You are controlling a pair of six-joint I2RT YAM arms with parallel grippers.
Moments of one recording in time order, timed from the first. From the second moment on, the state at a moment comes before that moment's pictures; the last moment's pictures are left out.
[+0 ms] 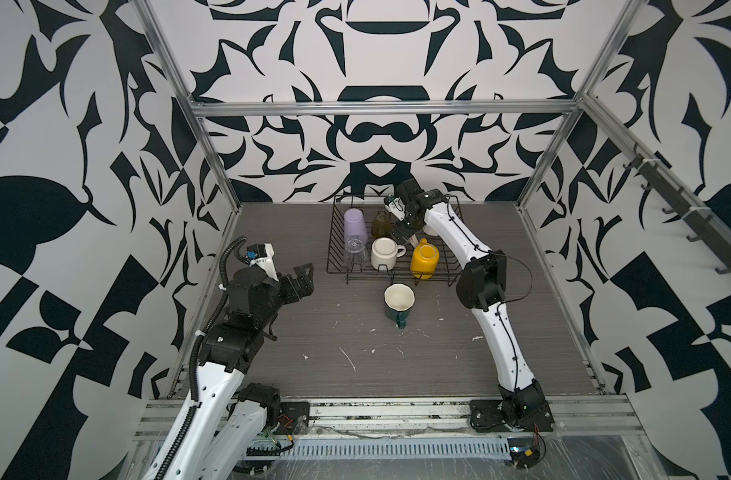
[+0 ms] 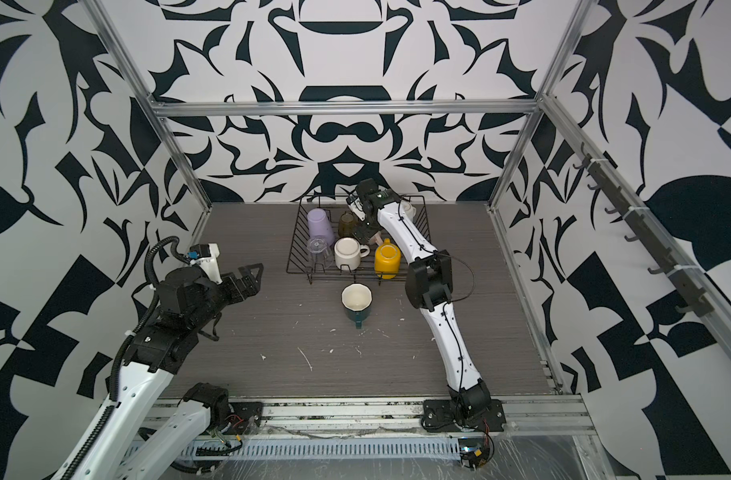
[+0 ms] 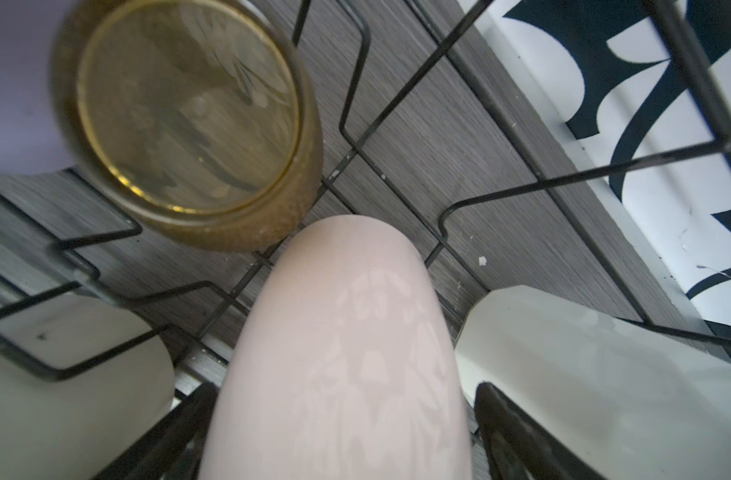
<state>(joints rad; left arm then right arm) -0.26 0.69 0.76 -0.47 0.05 -0.50 0.43 2.53 2.55 -1.13 0.09 -0.33</state>
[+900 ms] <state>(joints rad) -0.26 0.67 0.76 -0.53 0.05 -0.51 0.36 2.31 2.34 -1.01 0.05 -0.14</state>
